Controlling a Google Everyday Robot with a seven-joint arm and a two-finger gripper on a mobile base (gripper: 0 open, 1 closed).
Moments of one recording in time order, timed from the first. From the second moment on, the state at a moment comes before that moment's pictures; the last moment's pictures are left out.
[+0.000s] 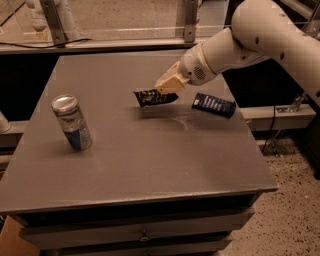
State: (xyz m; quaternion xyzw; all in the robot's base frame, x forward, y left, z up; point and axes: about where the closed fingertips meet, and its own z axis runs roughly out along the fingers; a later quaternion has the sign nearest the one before) arm 0.622 -0.017 0.881 -0.55 0.71 0.26 0.35
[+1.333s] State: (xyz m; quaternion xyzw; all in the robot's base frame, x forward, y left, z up) arm 0.531 0.092 0.819 -0.59 0.67 0.37 0.26
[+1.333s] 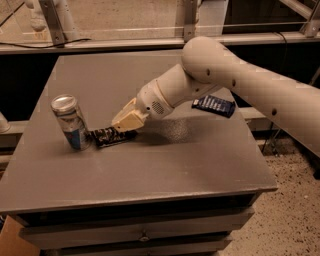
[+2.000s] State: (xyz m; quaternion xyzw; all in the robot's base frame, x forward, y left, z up) arm 0.531 0.092 0.826 -0.59 0.67 0.37 0.26
